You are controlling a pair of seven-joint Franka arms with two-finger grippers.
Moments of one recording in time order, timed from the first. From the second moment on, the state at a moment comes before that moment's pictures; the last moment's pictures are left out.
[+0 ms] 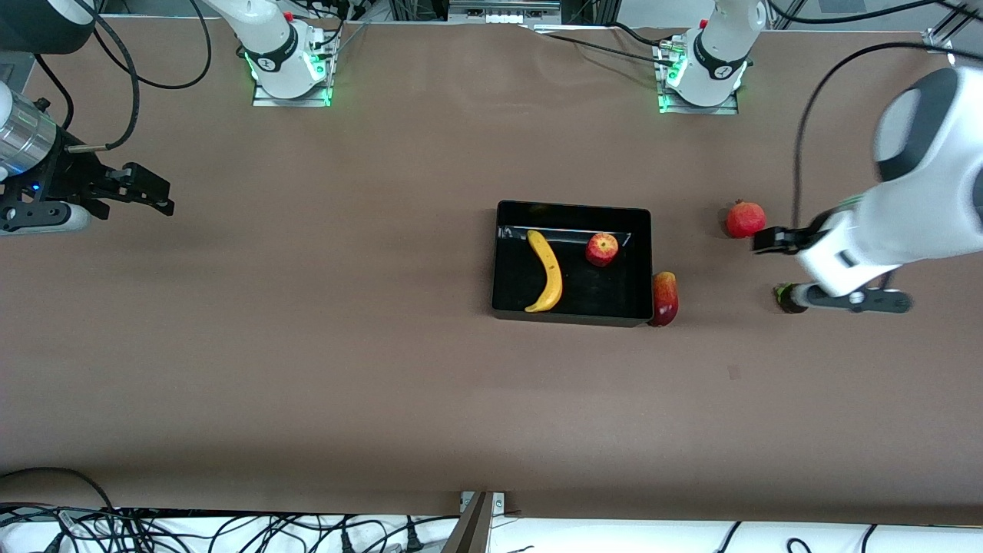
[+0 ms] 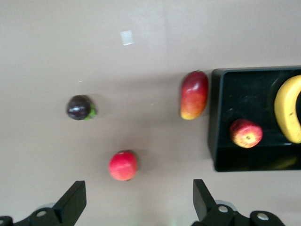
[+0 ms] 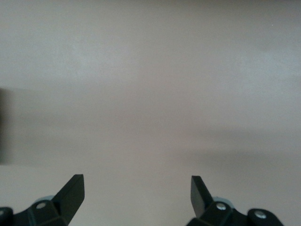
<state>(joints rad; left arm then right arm) 0.32 0.36 -0.51 -1.36 0.18 1.45 -0.09 0.12 0.06 -0.07 -1.61 0.03 1.66 -0.01</state>
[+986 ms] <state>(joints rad) 0.02 -0.05 -0.03 -1.72 0.03 1.68 -0.03 0.12 0.06 -0.07 -1.61 0.03 1.66 -0.01</state>
